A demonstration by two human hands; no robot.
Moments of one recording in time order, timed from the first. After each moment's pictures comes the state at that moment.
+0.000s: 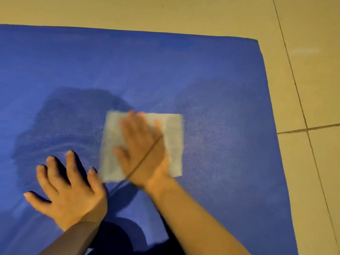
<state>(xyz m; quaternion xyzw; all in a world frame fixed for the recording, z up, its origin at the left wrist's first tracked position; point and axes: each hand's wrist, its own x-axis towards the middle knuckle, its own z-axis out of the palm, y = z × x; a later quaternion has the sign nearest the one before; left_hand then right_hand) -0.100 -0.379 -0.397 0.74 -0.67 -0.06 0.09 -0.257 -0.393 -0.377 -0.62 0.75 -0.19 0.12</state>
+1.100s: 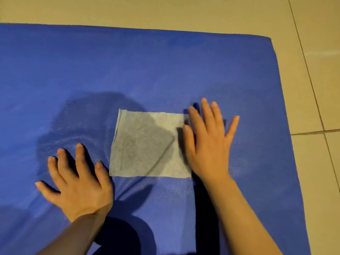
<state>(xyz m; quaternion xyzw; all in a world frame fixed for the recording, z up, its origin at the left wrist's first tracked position) -0.103 -0.382 -0.392 0.74 -0.66 -0.06 0.11 -0.347 -0.364 -0.363 -0.53 0.84 -0.15 0.03</state>
